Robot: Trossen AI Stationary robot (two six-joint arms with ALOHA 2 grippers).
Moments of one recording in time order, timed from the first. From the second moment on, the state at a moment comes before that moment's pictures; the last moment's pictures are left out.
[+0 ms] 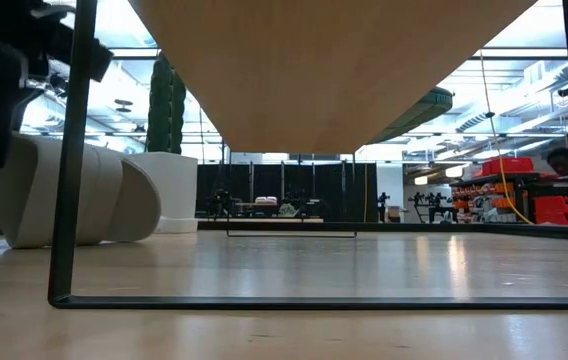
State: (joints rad) left arm -0.54 1.59 1.08 -1.27 -0.20 -1.12; right arm 0.91 1.47 1.28 -1.10 0.58 1.71
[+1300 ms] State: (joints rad) left arm -0.75 1.41 1.52 -1.27 -0.70 -1.60; right arm 0.91 1.47 1.30 -1.09 0.66 1.63
